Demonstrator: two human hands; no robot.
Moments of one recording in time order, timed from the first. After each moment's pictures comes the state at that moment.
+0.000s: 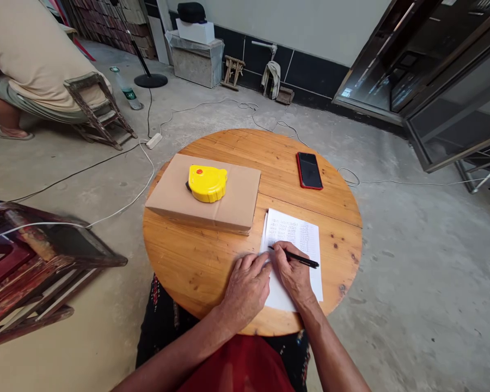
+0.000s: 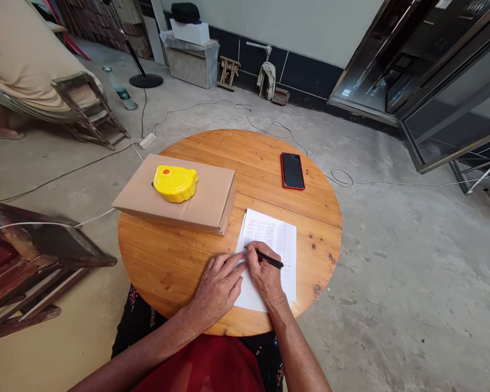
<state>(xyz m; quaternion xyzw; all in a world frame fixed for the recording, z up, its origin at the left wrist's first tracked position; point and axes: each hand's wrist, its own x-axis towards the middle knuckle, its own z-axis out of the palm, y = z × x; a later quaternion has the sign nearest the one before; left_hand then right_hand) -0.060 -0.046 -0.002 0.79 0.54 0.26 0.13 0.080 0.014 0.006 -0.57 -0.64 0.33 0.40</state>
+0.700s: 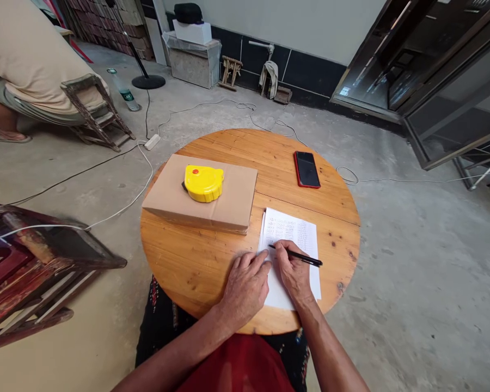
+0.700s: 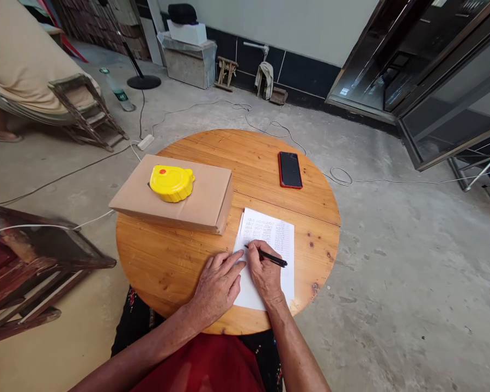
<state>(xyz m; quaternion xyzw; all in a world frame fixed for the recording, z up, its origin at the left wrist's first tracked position) -0.057 -0.044 0.001 0.79 0.55 0.25 0.11 0.085 0.013 -0.003 -0.57 -0.62 0.33 0.43</state>
